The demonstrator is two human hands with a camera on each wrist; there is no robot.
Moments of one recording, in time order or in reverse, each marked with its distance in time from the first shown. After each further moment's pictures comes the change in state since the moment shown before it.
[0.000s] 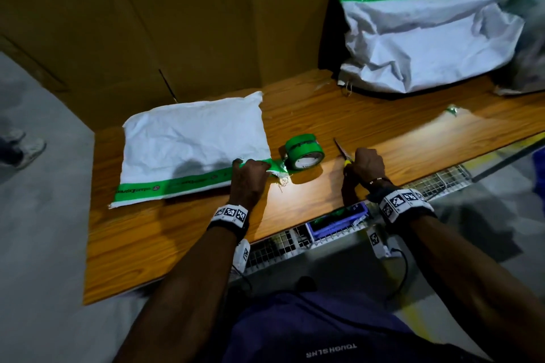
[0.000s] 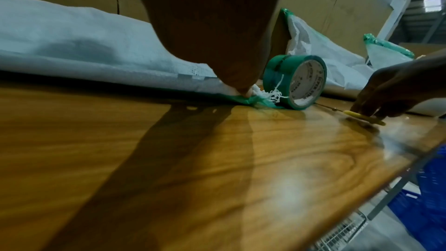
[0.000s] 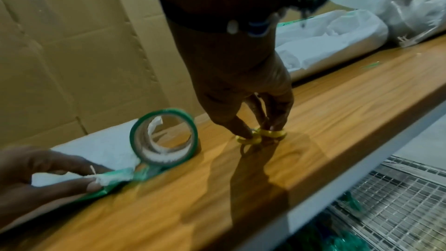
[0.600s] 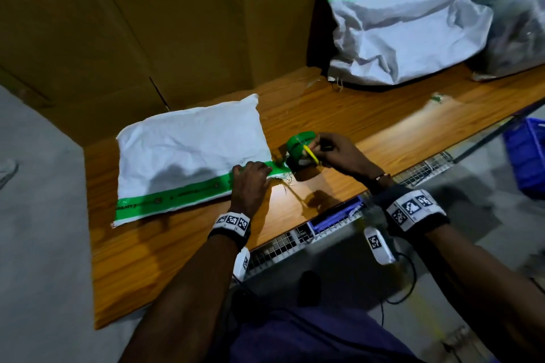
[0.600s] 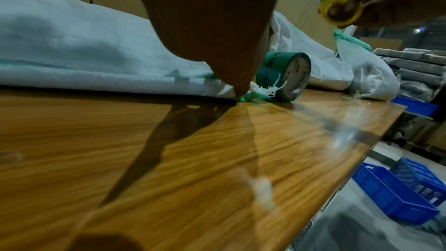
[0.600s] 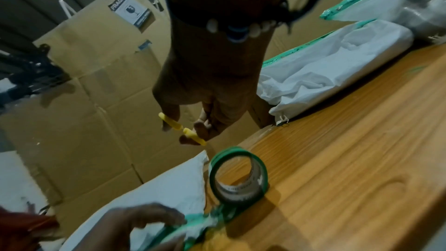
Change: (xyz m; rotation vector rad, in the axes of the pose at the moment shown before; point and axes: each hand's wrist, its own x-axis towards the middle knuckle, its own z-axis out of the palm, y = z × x) left_hand -0.007 -0.012 -0.007 0.094 -0.109 0.032; right_hand -0.072 -0.083 -0.036 0.691 -0.166 -0.420
